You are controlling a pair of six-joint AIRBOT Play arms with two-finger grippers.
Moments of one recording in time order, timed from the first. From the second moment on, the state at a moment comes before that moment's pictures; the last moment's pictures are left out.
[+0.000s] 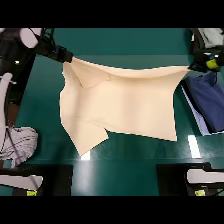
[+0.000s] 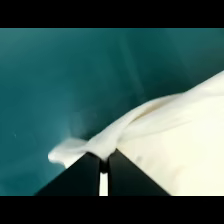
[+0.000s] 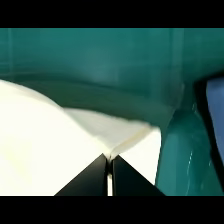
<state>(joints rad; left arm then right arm) -0.19 -1.57 1.75 1.50 -0.97 -1.36 -0.24 -1.51 1.66 -1.19 1.28 1.52</state>
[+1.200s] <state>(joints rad) -0.04 -1.67 1.53 1.48 -1.07 -1.19 -0.02 -1.61 1.40 -1.34 1.10 1.51</state>
